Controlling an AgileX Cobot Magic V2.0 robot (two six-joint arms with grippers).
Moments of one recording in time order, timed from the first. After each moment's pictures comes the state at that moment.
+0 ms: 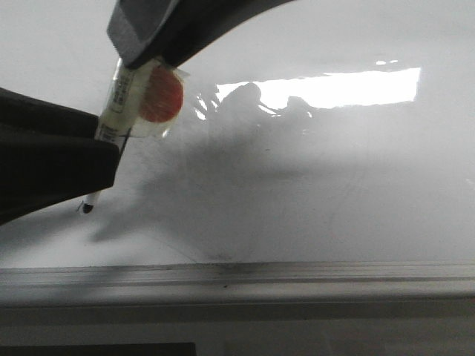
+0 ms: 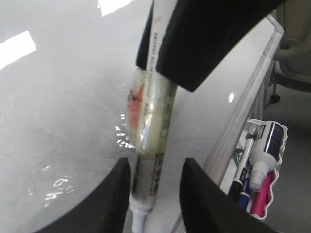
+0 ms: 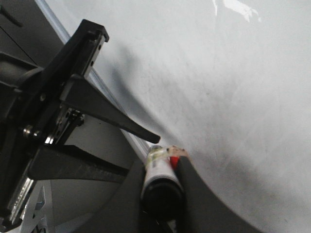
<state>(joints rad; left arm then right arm) -0.86 0.98 -0.22 0.32 -0.53 -0.08 0.93 1.22 -0.99 0.16 0.50 -0.03</state>
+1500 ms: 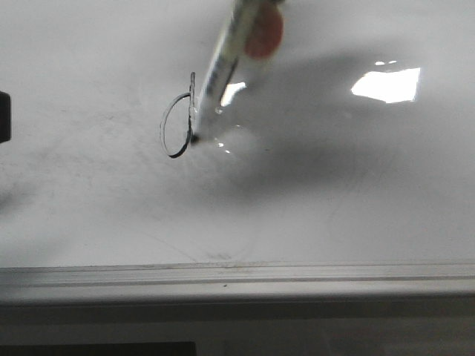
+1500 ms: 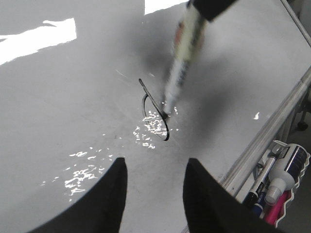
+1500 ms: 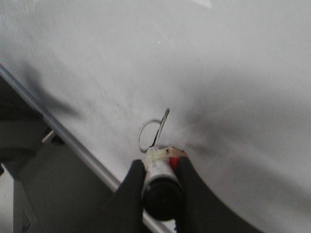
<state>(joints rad) -0.85 0.68 -0.20 0.14 -0.25 -0.08 0.70 1.20 -1.07 0.20 0.69 0.00</state>
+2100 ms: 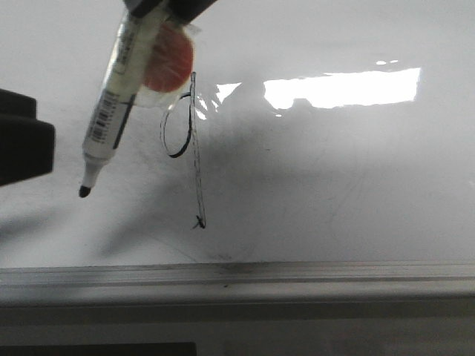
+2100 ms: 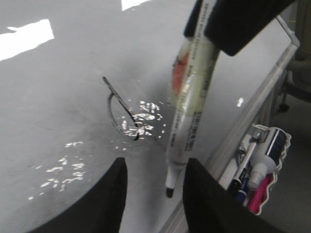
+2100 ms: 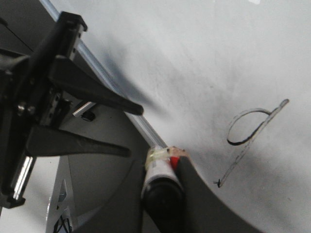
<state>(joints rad) -0.92 0.79 -0.22 0.21 -0.30 -0.08 0.92 1.21 -1.07 0.18 0.63 0.03</state>
